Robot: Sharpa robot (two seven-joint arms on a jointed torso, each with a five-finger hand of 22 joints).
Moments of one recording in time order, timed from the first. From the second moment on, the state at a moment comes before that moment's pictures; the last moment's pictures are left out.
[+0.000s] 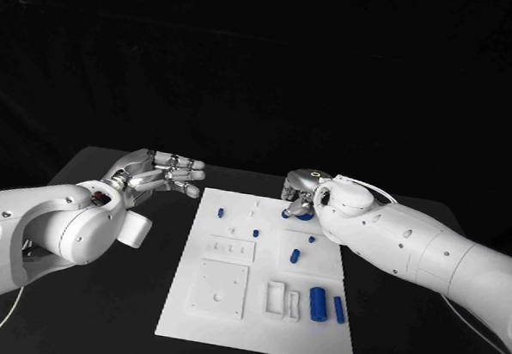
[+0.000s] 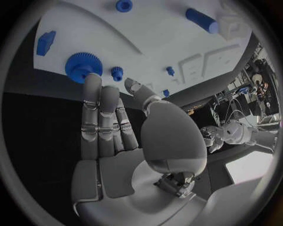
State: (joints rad) left arm 1.40 -0.86 -0.20 1.56 -0.08 -0.31 0.31; left_hand 1.37 0.02 0.07 -0.16 0.13 1.00 0.15 0.07 0.06 1.15 0.11 0.06 0.06 1.29 0.04 0.27 0.14 0.07 0.93 0.03 0.59 0.35; right arm 1.19 -0.52 0.08 0.99 -1.72 -0.14 -0.17; right_hand 1.30 -0.15 0.37 -0.23 0.26 1.06 0.13 0.06 0.06 1.07 0.10 0.05 0.06 1.45 -0.01 0.85 0.54 0.16 1.43 -0.03 0.56 0.71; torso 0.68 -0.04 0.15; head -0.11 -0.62
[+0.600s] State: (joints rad) left arm 1.41 -0.87 -0.20 1.56 -0.08 -0.31 0.31; left_hand 1.37 0.02 0.07 -0.17 0.13 0.99 0.15 0.07 0.06 1.15 0.11 0.06 0.06 1.29 0.04 0.27 0.14 0.07 0.93 0.03 0.59 0.35; right arm 1.17 -0.51 0.08 0.98 -1.73 -0.09 -0.18; right_hand 1.28 -0.15 0.48 -0.25 0.24 1.08 0.13 0.06 0.06 1.10 0.10 0.05 0.06 1.44 -0.01 0.86 0.55 0.15 1.43 -0.03 0.53 0.79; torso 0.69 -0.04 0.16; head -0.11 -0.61
